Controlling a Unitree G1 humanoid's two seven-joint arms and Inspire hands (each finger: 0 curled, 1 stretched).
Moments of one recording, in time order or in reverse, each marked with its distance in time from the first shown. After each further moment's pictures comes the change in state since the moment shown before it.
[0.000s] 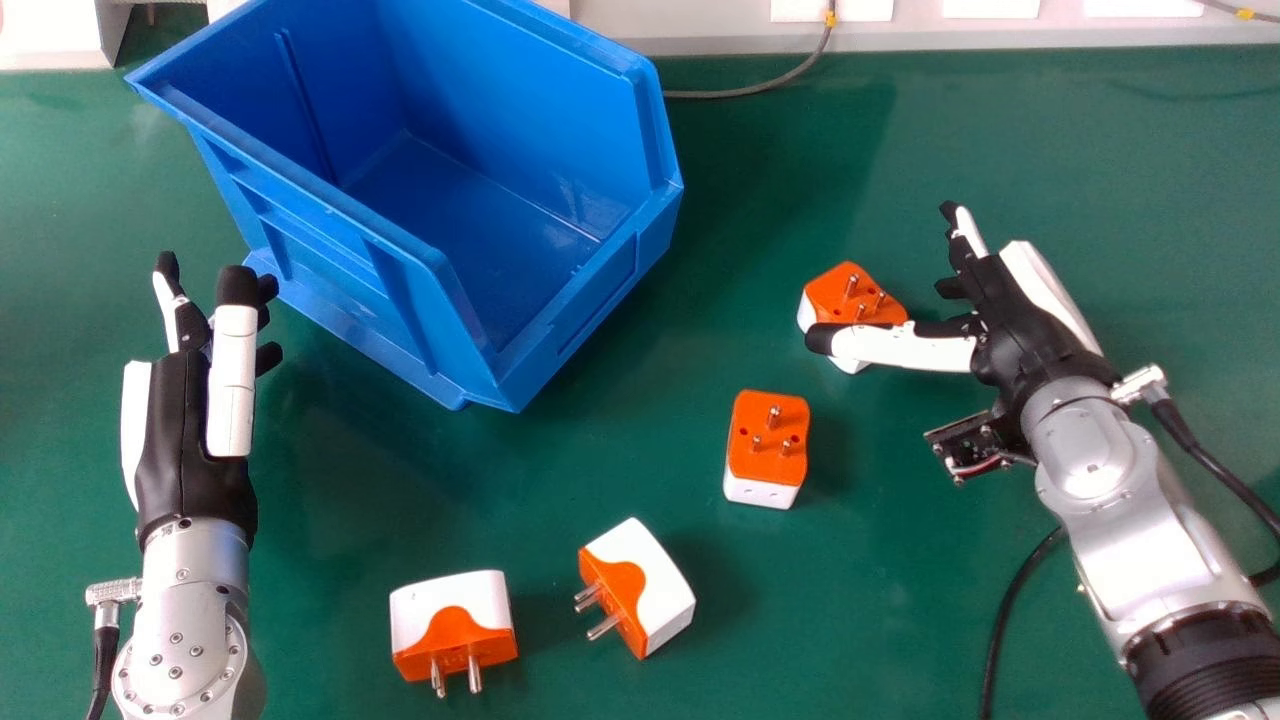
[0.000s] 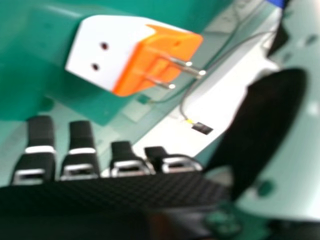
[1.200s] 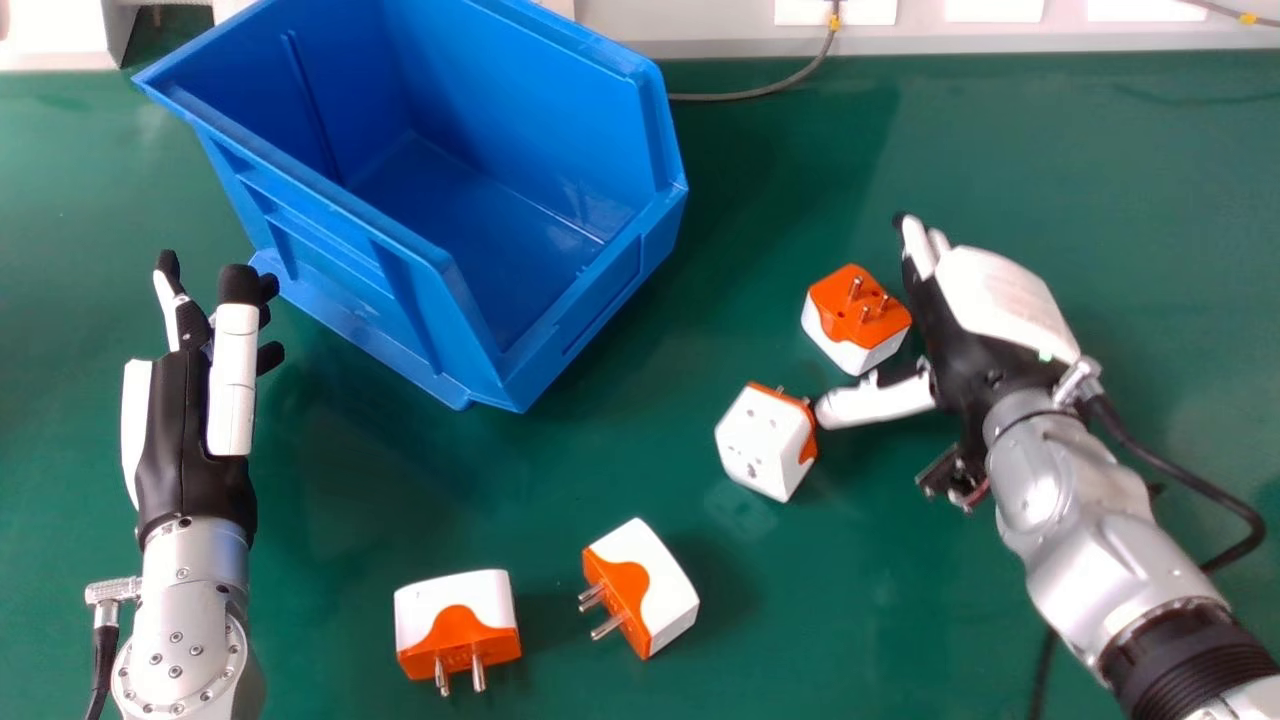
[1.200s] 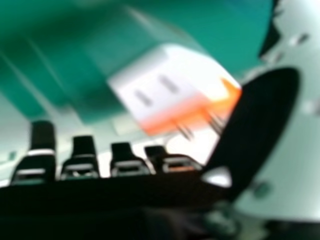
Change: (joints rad) left arm 0.002 0.003 0.000 -0.002 0.004 0.002 0.002; right arm -0.036 -0.034 0.268 0.123 -0.316 -0.004 -0.160
